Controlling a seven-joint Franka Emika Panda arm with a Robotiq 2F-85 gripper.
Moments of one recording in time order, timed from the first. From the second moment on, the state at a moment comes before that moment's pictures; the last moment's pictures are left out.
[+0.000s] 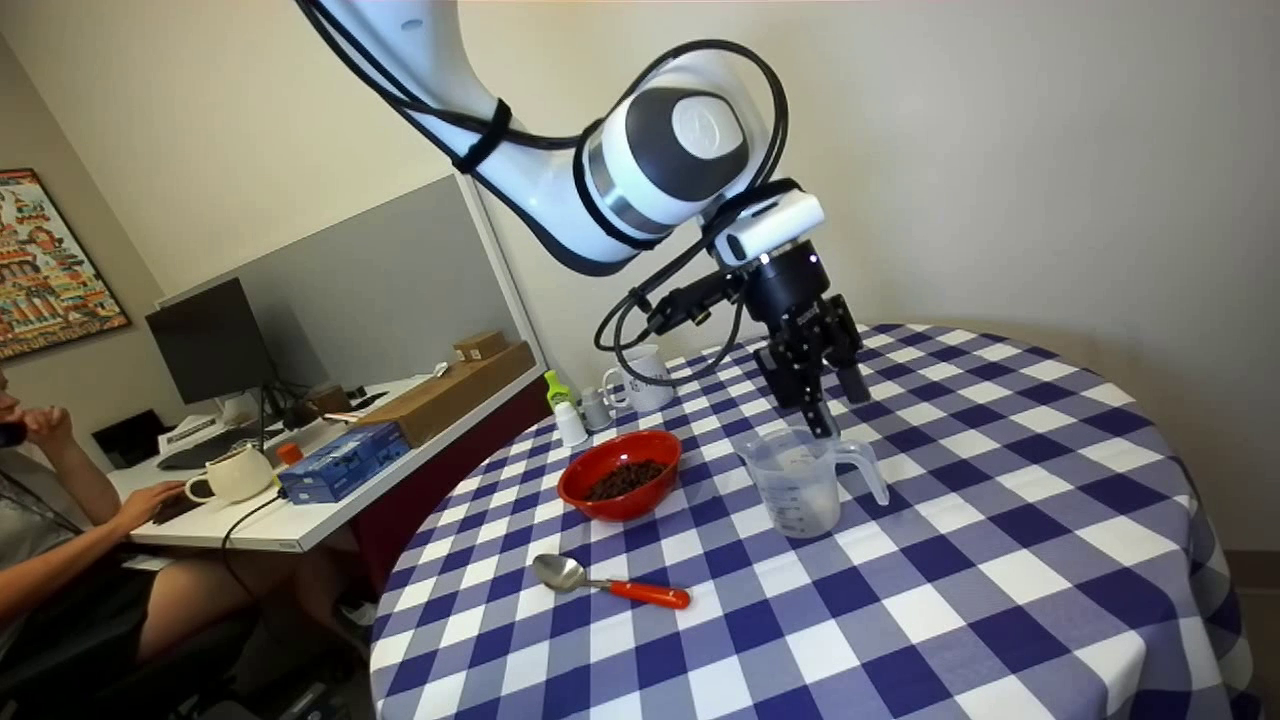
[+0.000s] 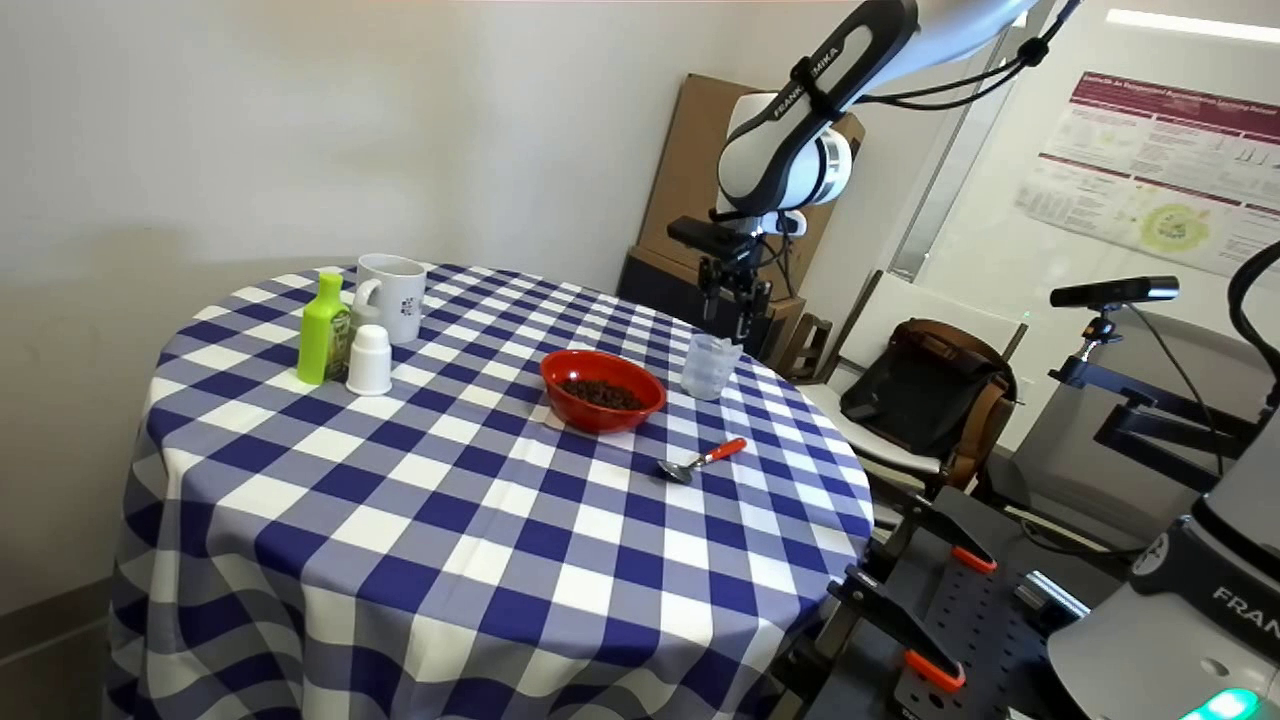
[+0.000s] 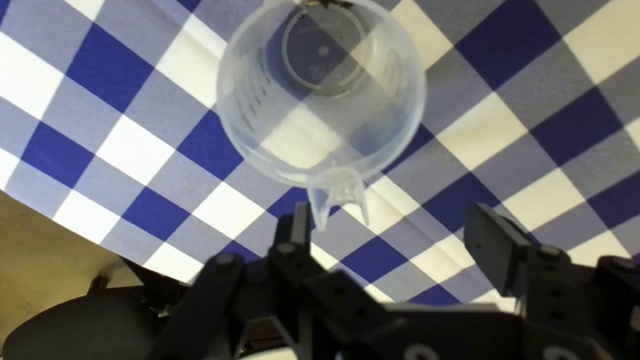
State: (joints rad) arm -0.05 0.58 -0.33 -1.93 -0.15 2.51 1.55
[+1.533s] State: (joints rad) arm 0.05 -0.16 0.02 -2.37 0.13 2.36 0.56
